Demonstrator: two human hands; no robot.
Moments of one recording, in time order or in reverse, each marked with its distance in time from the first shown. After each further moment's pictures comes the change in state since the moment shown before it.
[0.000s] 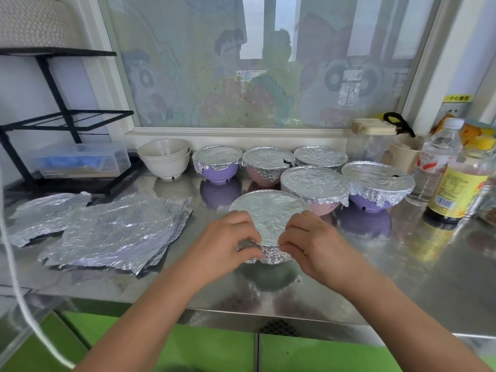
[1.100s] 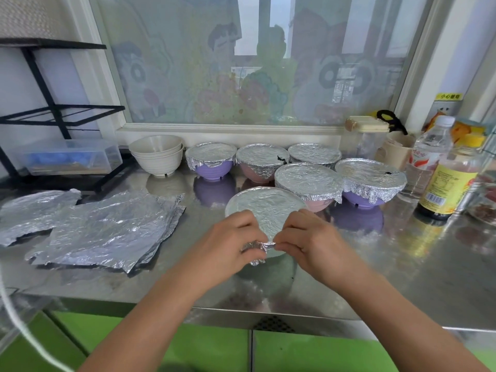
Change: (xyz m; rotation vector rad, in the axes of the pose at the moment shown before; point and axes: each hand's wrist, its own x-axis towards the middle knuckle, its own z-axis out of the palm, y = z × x) left_hand 0.001 0.010 0.012 0.034 -0.035 0.030; right_hand -0.007 0.004 -0.002 0.021 0.016 0.011
